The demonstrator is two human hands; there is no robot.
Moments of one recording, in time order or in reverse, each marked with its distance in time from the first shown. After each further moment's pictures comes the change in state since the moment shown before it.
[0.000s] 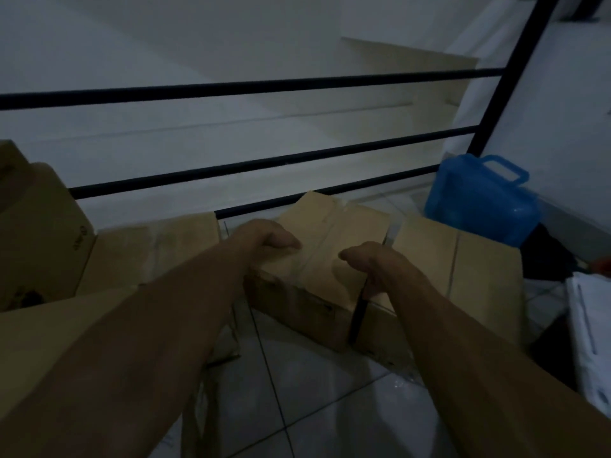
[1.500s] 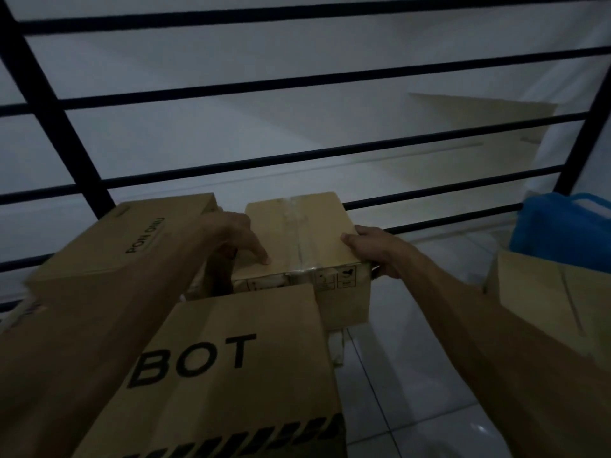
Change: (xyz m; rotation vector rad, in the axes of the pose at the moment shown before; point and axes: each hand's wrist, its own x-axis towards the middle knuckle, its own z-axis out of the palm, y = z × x) left_hand -0.189 -0.188 -0.142 0.234 0.369 -0.078; right_hand -0.106 -0.114 0.094 0.067 -0.139 -0.443
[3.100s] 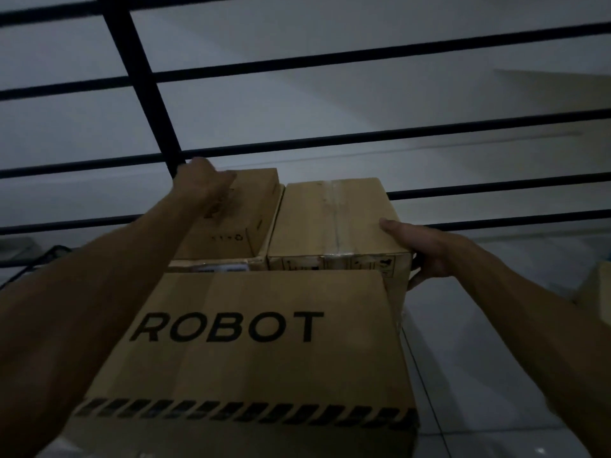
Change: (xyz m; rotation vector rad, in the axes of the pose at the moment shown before) left_hand -0.025 -0.133 -0.031 -0.412 0.598 -0.288; right_hand 0.022 -0.006 0.035 0.079 -0.213 0.140
